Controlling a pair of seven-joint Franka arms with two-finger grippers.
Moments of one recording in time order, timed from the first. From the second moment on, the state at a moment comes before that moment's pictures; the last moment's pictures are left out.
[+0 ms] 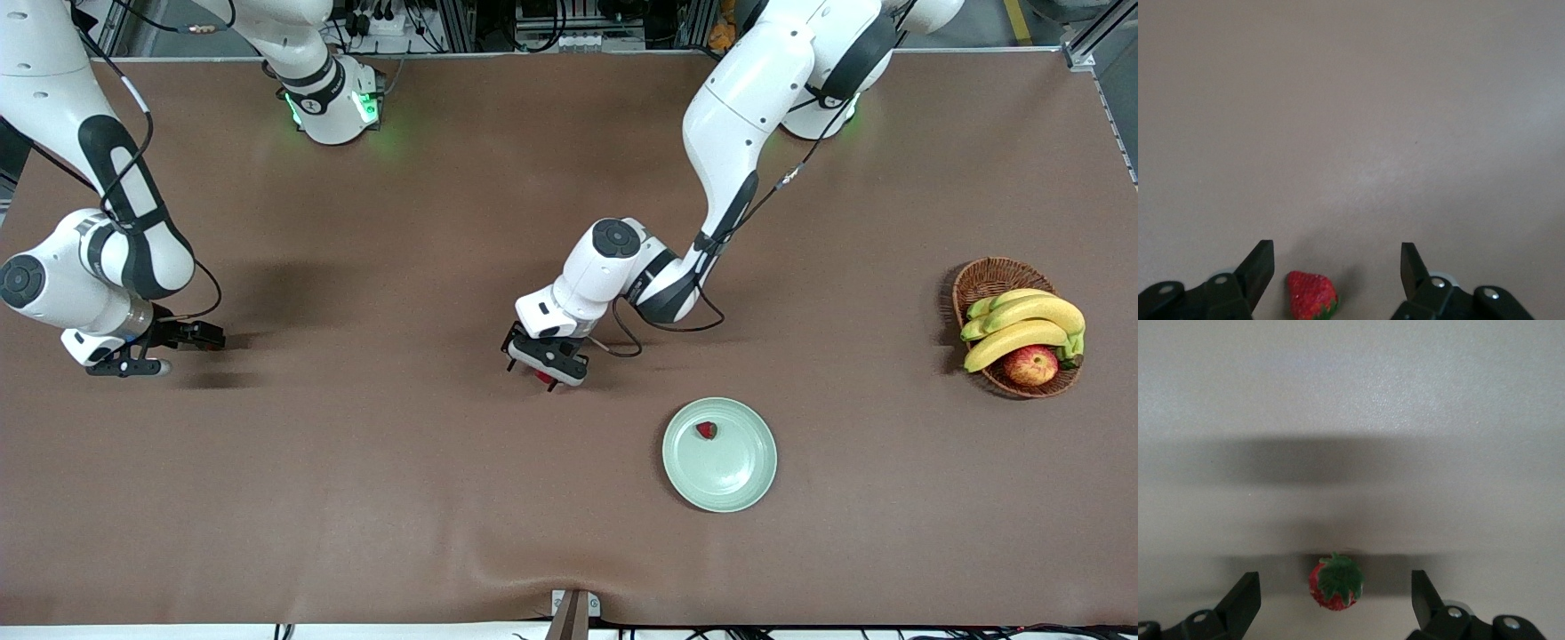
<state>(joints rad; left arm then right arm) -0.68 0.96 -0.13 -1.41 0.07 2.91 -0.43 -0.25 0.47 -0.09 -2.09 0.05 2.48 -0.38</state>
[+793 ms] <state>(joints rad) -0.69 0.98 -0.12 -1.42 0.10 2.91 -0.43 -0.25 0.49 -0.09 -2.09 0.05 2.45 -0.38</state>
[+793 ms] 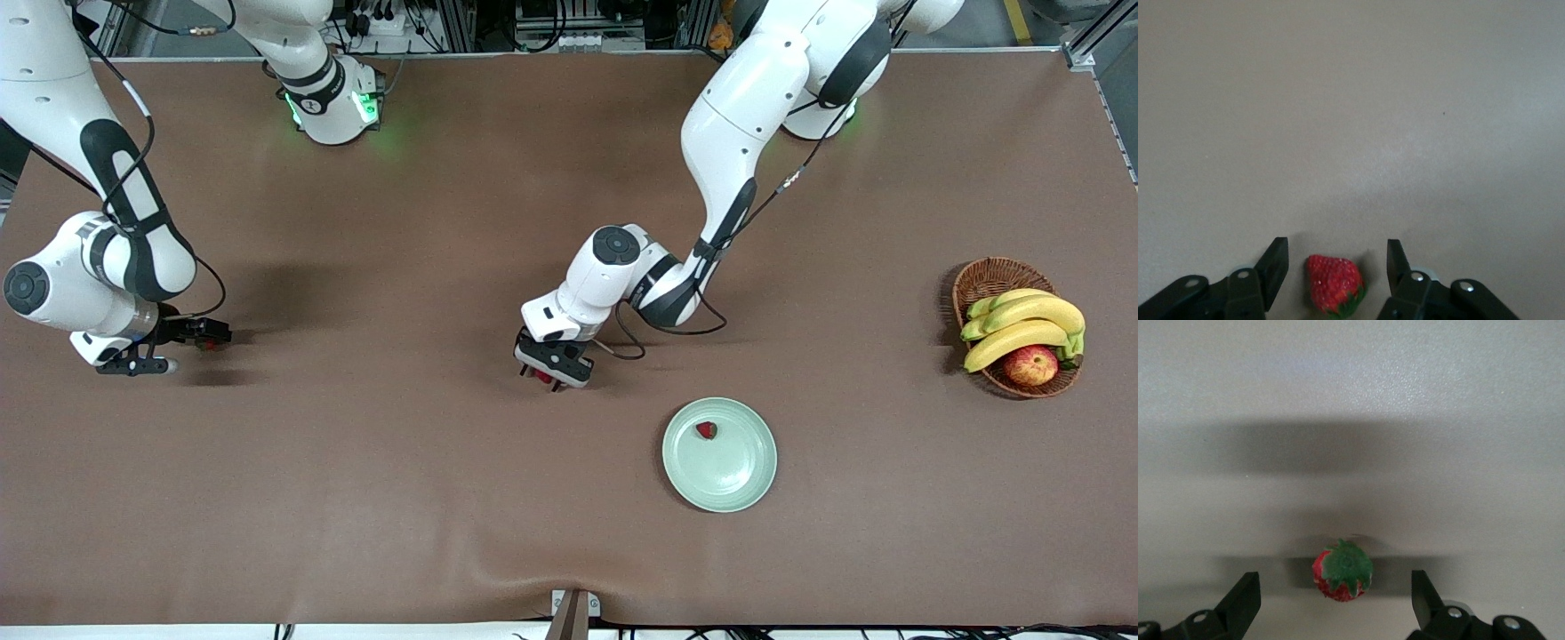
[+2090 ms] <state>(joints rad) -0.69 0.94 -0.11 -1.41 0.10 2.79 -0.43 -0.19 0.48 -0.06 -1.94 -0.02 2.35 -0.54</state>
